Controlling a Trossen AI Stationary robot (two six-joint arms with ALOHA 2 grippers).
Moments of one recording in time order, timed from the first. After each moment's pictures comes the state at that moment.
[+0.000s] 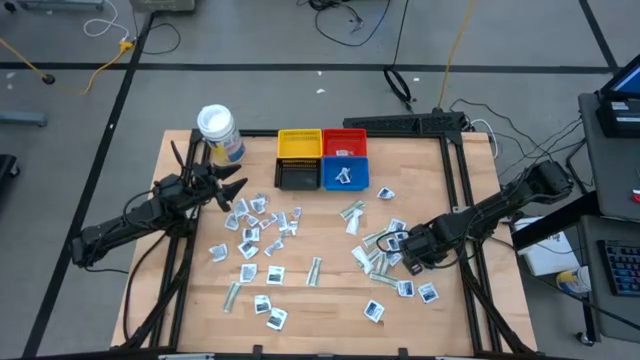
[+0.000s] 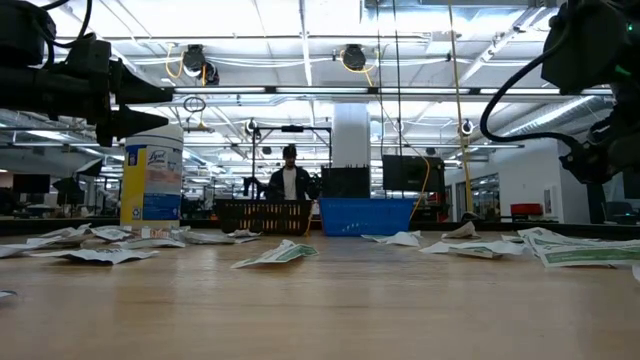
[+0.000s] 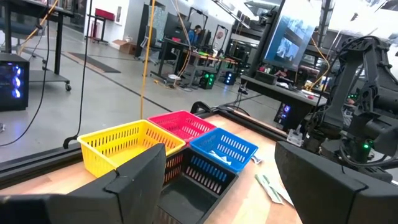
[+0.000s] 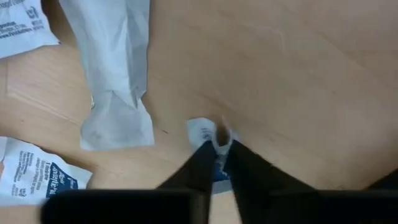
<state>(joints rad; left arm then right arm) 0.44 0.02 0.02 0.06 -0.05 -0.29 0.38 1.31 0.54 -0.79 -0.24 1.43</state>
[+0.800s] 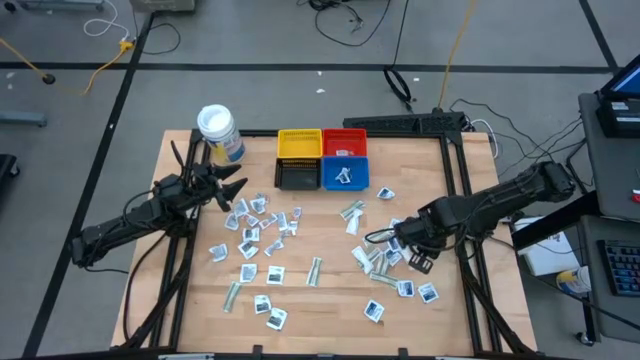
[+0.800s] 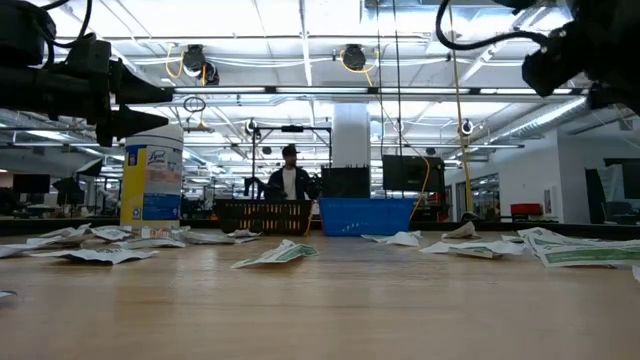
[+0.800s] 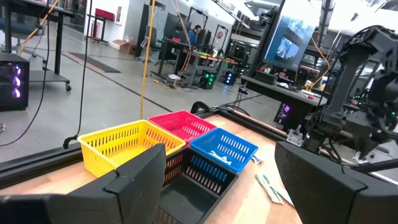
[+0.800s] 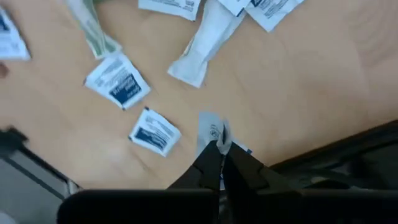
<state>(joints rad) 0.44 0.02 0.02 0.06 -0.05 -0.29 0.28 1.29 0.95 -1.30 -0.24 0.83</state>
